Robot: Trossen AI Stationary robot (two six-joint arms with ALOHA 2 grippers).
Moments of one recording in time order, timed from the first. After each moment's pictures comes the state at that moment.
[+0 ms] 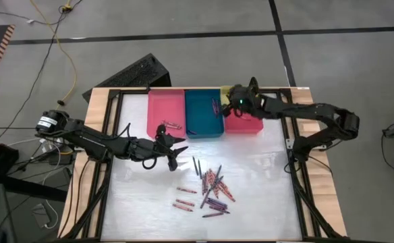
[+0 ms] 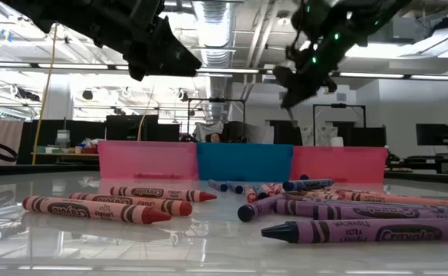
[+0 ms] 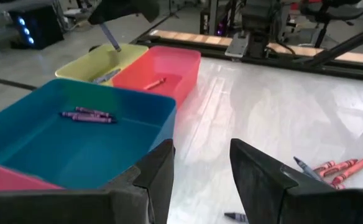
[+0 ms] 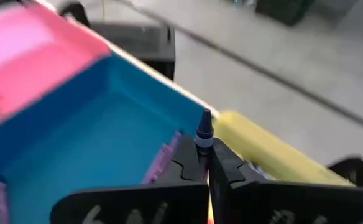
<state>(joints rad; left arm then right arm) -0.20 1.31 0.60 0.48 -0.54 -0.14 -0.42 1.32 0.91 -0.18 0.47 0.24</state>
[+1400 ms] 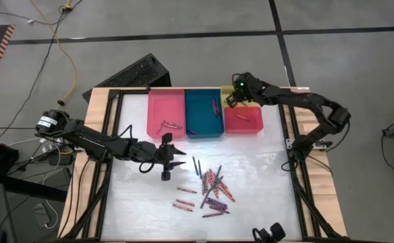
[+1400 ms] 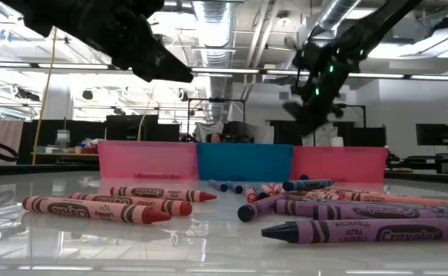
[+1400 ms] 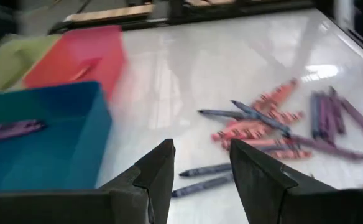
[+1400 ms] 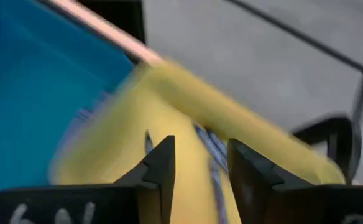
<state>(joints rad) -0.22 1.31 0.60 0.37 -0.26 0.04 -0.69 1.46 0.95 -0.23 0.26 0.15</state>
